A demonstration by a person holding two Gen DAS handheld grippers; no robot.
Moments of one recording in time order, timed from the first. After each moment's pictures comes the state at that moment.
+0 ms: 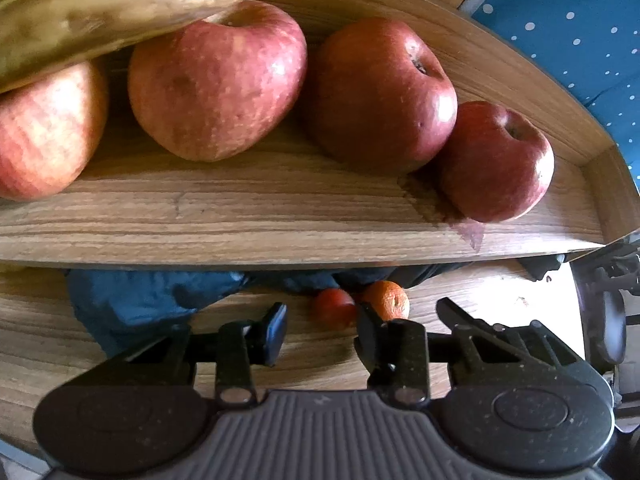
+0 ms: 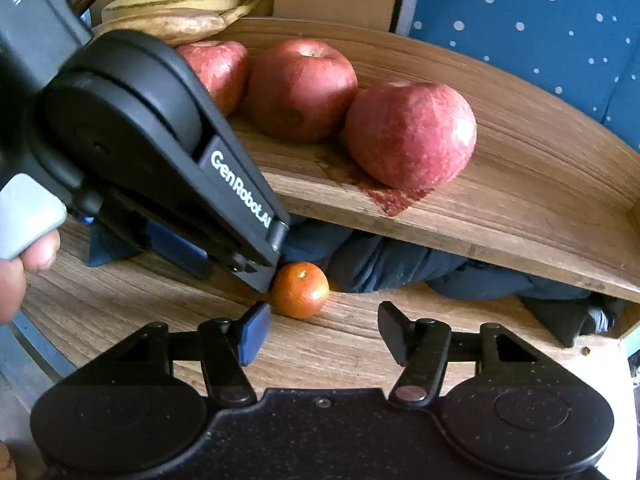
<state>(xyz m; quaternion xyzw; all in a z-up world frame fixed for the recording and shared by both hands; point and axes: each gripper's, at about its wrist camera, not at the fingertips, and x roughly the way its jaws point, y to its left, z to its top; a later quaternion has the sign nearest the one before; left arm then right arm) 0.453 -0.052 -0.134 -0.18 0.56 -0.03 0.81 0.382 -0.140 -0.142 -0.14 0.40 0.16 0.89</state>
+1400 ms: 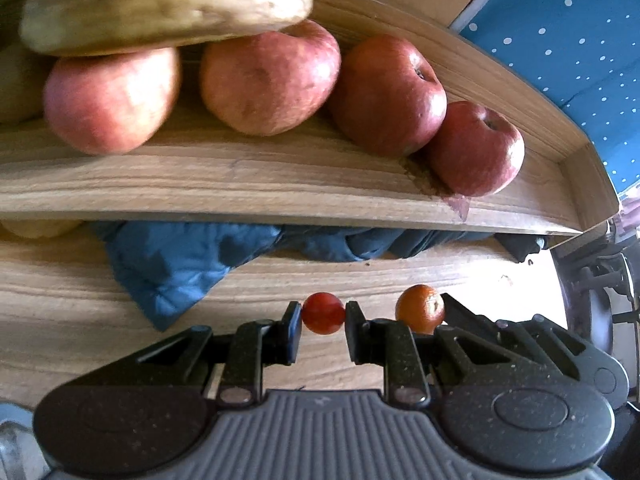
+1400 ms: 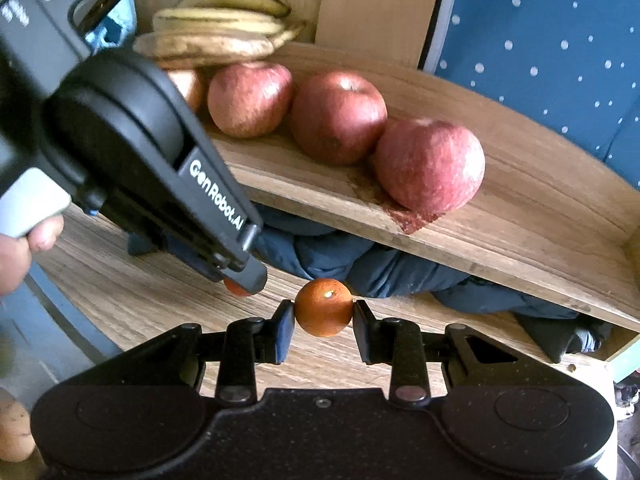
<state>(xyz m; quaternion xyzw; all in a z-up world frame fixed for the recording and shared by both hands) 0.409 -0.028 -0.116 -0.19 0.55 -0.05 0.81 0.364 -0.144 -0.109 -0.16 0.39 0.20 0.89</state>
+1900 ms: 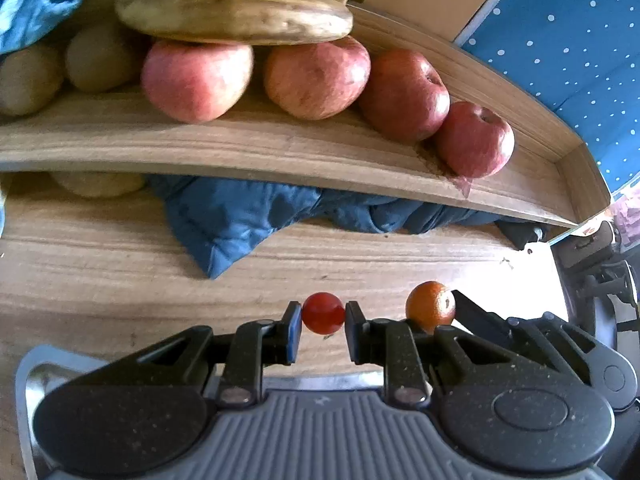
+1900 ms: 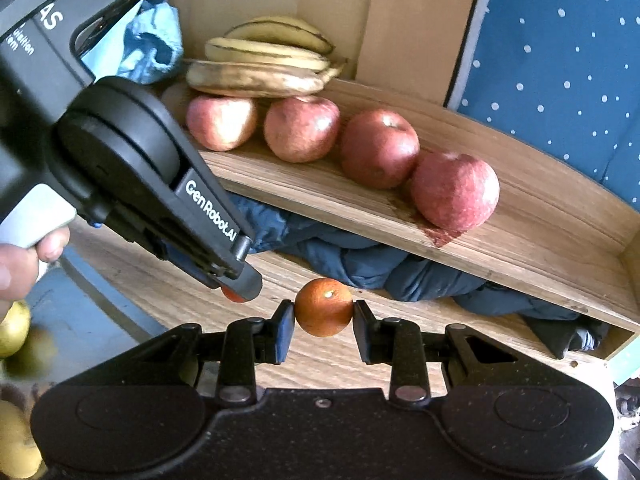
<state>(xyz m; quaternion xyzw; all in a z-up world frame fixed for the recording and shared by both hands) 0.365 -0.018 -0.097 -0.19 0.54 -0.02 0.82 0.327 -0.133 -0.088 -0.16 0.37 0.22 0.89</state>
